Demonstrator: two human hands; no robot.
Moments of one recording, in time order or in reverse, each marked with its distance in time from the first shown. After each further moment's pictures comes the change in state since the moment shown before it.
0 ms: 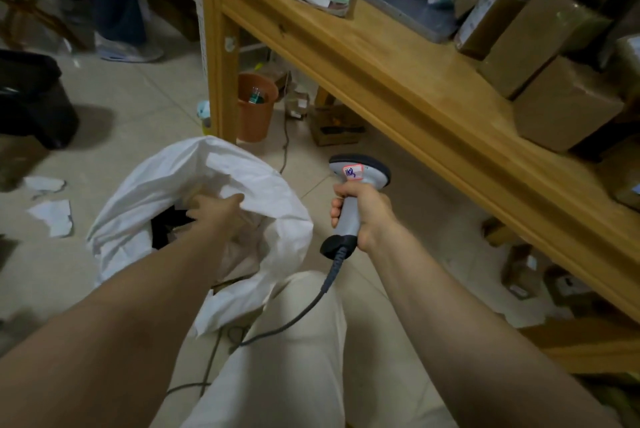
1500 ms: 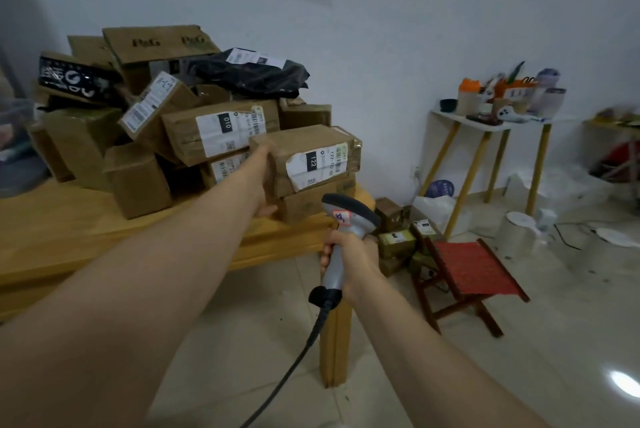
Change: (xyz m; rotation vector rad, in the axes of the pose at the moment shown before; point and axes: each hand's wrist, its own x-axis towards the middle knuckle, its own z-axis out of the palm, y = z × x) left_hand -0.554 0.158 0.334 0.105 -1.001 0.331; right_hand -0.164 -0.014 -0.419 0.737 0.670 -0.437
